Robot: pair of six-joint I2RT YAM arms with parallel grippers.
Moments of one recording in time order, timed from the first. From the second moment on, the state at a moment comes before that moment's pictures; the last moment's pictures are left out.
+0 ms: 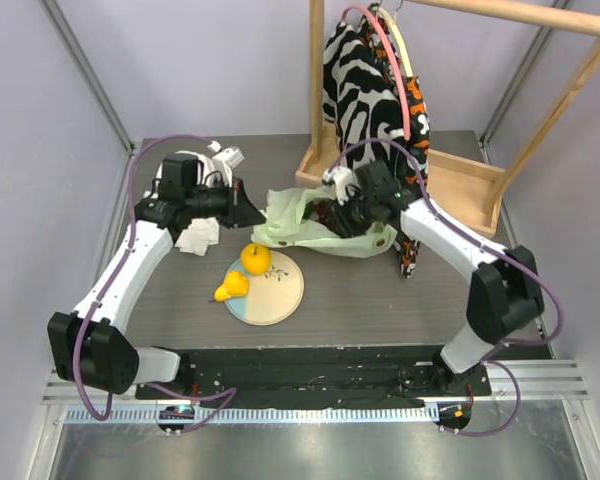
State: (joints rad) left arm -0.24 1.32 1.21 -0.51 0.79 -0.13; right arm 0.48 1.64 1.32 -0.55 -0.31 -0.19
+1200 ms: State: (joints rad) left arm -0.25 1.27 1.17 -0.54 0.79 -0.09; right arm 0.40 1.82 1.37 -0.53 -0.09 -0.70
